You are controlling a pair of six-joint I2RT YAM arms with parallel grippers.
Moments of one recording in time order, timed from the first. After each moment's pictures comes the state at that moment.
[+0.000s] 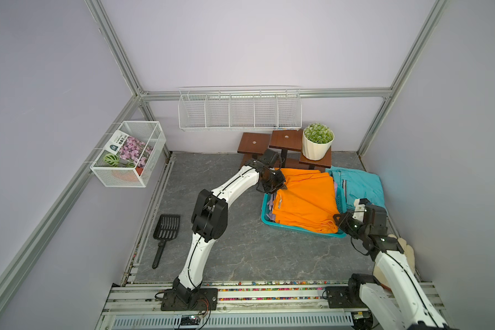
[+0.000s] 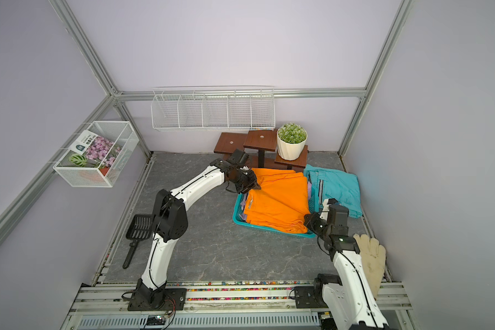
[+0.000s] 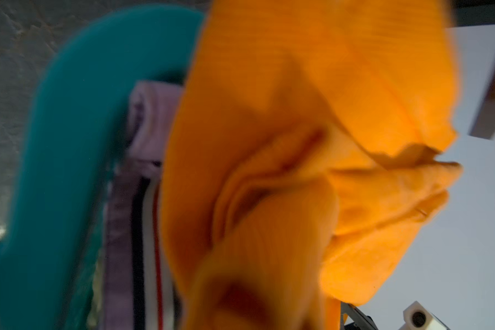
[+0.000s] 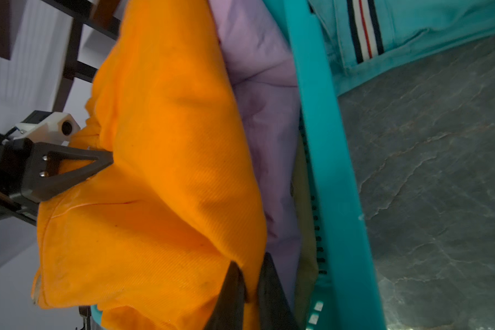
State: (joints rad) left arm -0.69 2.27 2.04 -0.82 0.42 -0.98; right arm -0.12 0.85 0.48 -0.41 -0.37 0.60
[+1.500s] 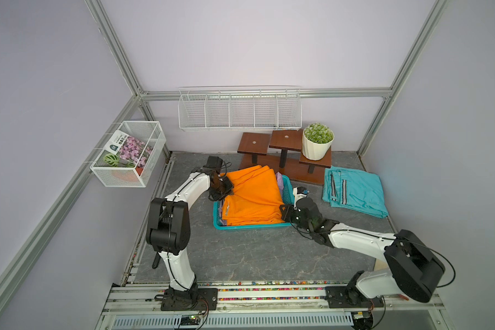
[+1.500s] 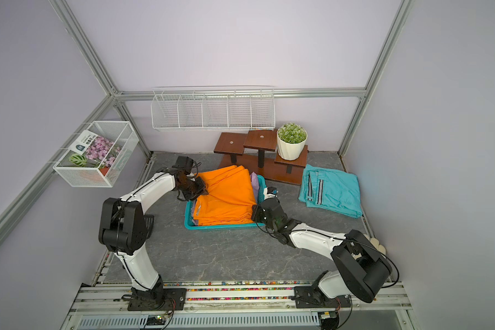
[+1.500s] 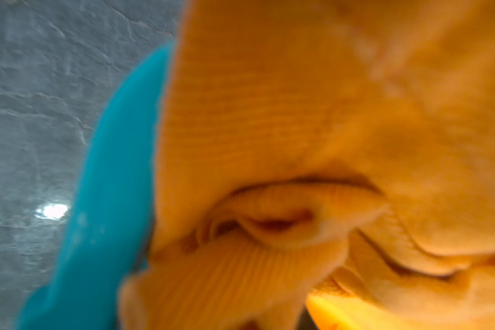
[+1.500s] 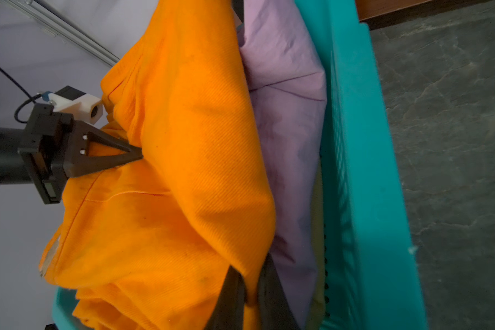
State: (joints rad) left arm -0.26 1.88 1.45 -0.78 0.28 -0.74; right arm 0.74 1.43 0.63 0.24 0.11 0.79
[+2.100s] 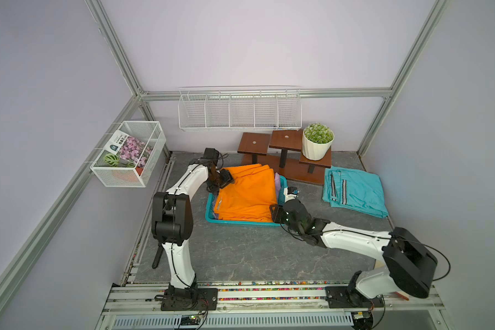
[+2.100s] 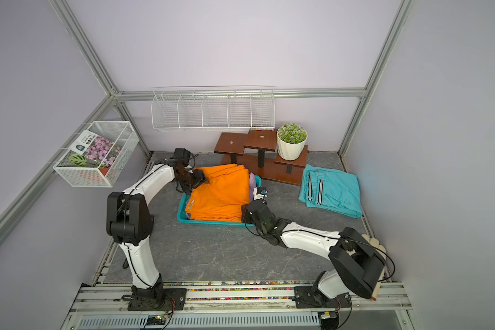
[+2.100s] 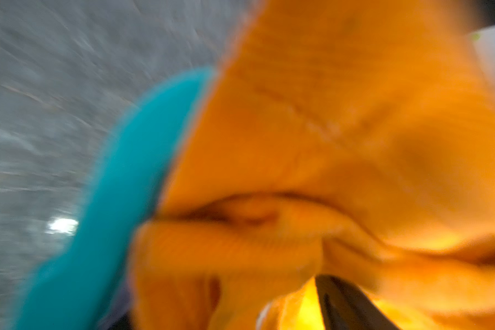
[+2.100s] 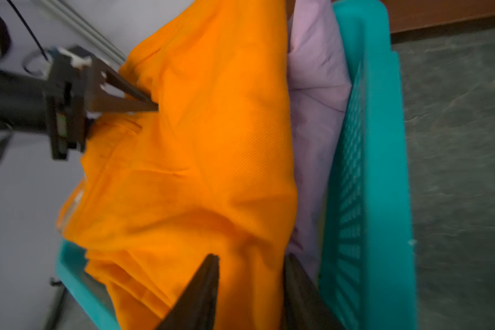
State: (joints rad) left arm -0.20 1.93 1.60 -0.83 0.27 -0.69; right arm 0.85 1.43 0.74 0.08 0.26 0.77
